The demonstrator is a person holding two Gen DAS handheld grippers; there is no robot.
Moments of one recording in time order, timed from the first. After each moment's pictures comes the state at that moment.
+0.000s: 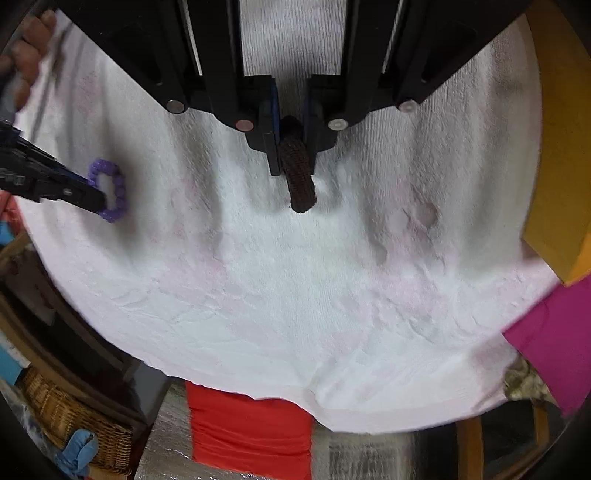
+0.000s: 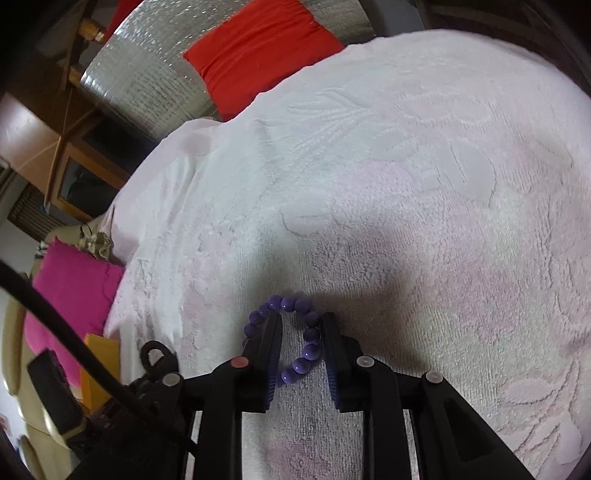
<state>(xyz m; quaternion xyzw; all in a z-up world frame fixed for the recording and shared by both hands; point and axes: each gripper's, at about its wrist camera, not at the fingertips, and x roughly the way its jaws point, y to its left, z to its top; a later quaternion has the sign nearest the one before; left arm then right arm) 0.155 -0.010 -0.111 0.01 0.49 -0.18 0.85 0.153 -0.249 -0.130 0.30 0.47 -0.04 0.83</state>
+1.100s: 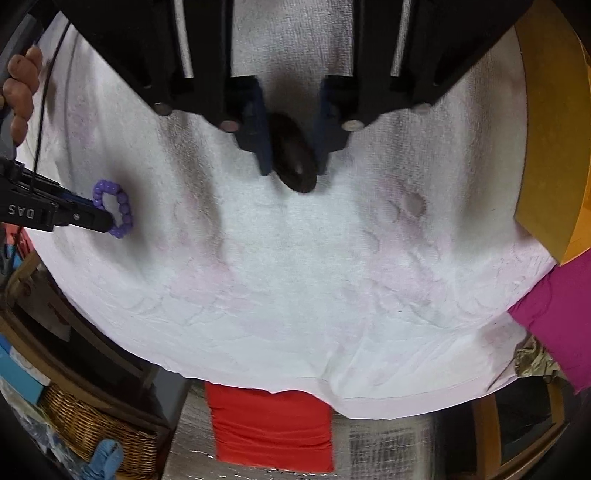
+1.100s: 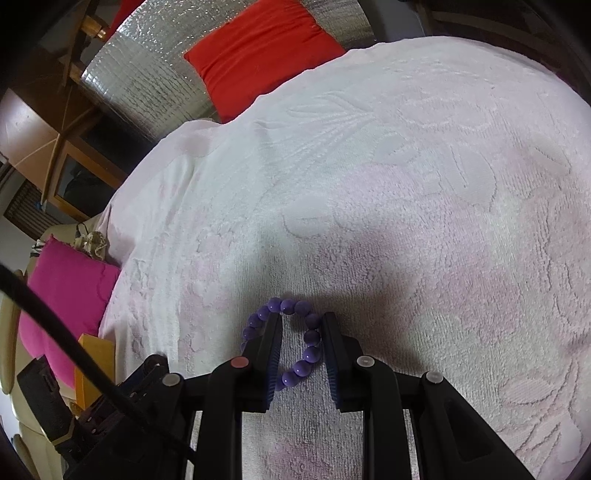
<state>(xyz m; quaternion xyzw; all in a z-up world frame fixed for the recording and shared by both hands) 0.150 0.000 -0.102 0.04 0.46 -0.21 0.86 0.152 -0.249 -0.129 0.30 0.46 -0.05 0.83</state>
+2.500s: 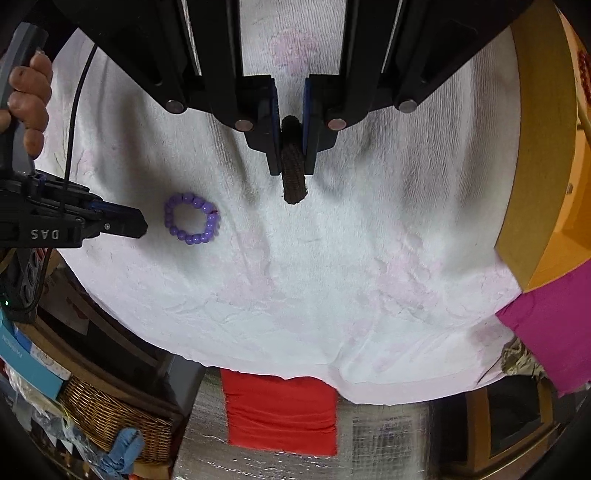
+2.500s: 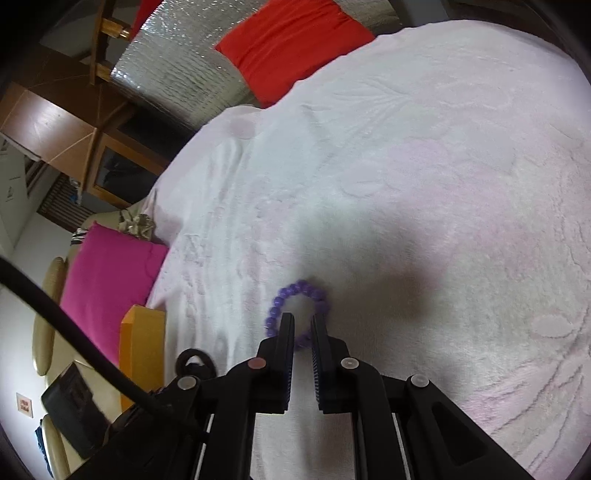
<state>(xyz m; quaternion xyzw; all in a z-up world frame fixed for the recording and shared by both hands) 0.090 0.003 -0.079 0.02 0.44 -0.21 0.87 0.123 -0.237 -0.111 0.35 0.46 0.02 0.81</state>
